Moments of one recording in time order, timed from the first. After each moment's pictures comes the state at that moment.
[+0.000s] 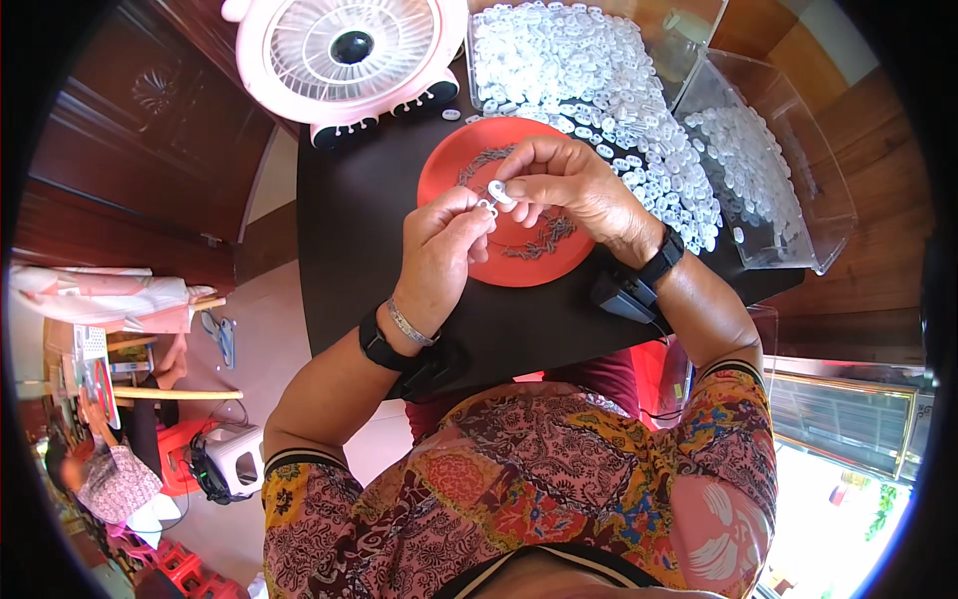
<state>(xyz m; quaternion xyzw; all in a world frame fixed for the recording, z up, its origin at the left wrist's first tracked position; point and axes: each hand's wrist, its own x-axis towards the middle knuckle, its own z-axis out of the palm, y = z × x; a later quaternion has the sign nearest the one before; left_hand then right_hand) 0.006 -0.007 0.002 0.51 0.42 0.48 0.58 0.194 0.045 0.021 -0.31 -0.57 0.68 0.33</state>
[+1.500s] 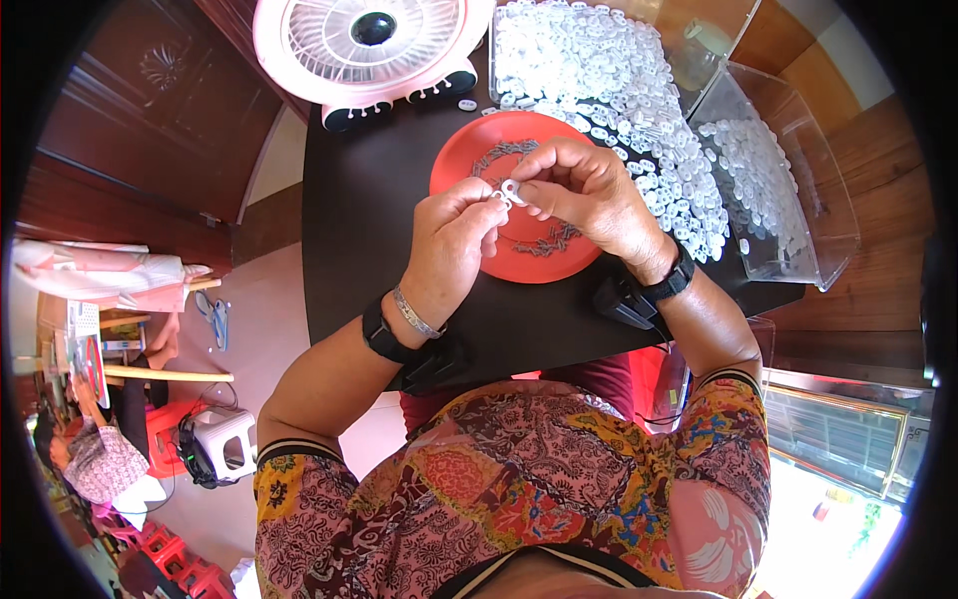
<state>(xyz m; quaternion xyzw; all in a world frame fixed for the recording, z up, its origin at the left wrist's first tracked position) 0.005 -0.007 0.003 0.50 0.43 0.48 0.58 0.188 0.030 0.027 -0.30 -0.66 0.58 0.38</state>
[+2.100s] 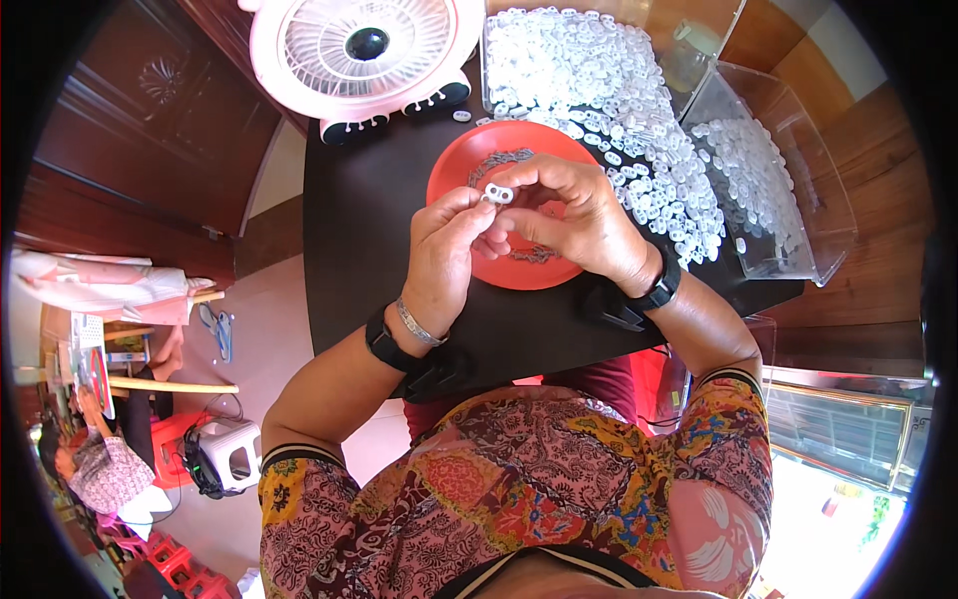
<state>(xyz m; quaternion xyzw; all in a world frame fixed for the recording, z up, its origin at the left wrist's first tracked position) 0.008 -0.007 -0.006 0.46 0.38 0.52 0.61 0.177 0.023 0.018 -0.22 -0.72 0.48 0.44</state>
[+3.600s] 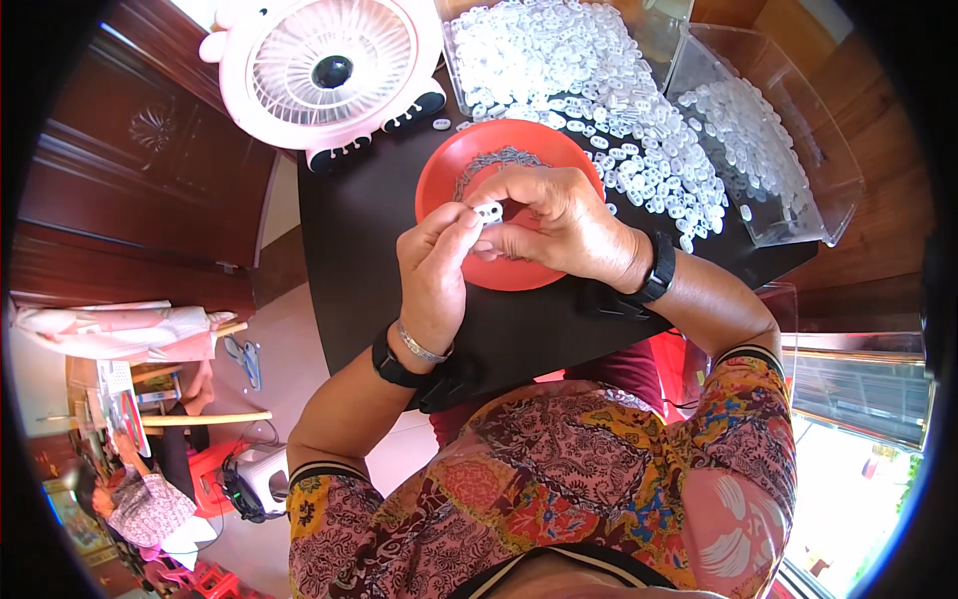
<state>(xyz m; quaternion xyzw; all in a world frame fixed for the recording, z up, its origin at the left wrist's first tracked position) 0.008 -0.011 -0.002 0.52 0.35 0.54 0.56 0.179 0.019 0.017 -0.28 -0.80 0.34 0.40</state>
